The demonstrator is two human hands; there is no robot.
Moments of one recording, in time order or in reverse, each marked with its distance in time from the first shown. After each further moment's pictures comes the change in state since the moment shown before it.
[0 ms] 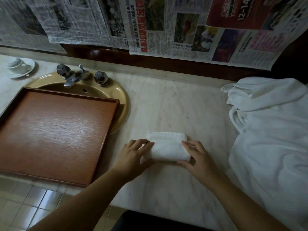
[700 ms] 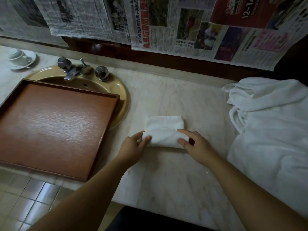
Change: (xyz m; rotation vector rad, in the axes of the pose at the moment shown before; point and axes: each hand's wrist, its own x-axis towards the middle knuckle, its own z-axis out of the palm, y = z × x) left_hand 0.028 0.013 -0.002 -0.566 -0.045 -0.585; right_hand 0.052 0.002 -0.015 0.183 -0.215 0.307
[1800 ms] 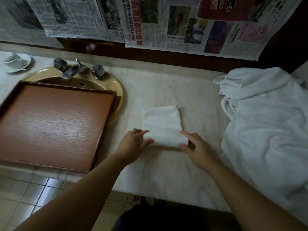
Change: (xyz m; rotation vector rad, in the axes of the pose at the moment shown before) left_hand -0.018 -0.009 -0.004 0.337 -0.075 0.243; right_hand -0.067 0.009 0.014 -0.061 0.113 -0.082
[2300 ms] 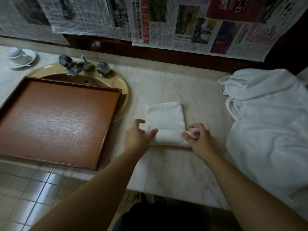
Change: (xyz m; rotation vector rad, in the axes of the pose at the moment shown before) left_hand 0.006 0.027 -0.004 -0.351 0.190 -0.454; right_hand 0.026 -0.014 0.015 0.109 0.194 0.222
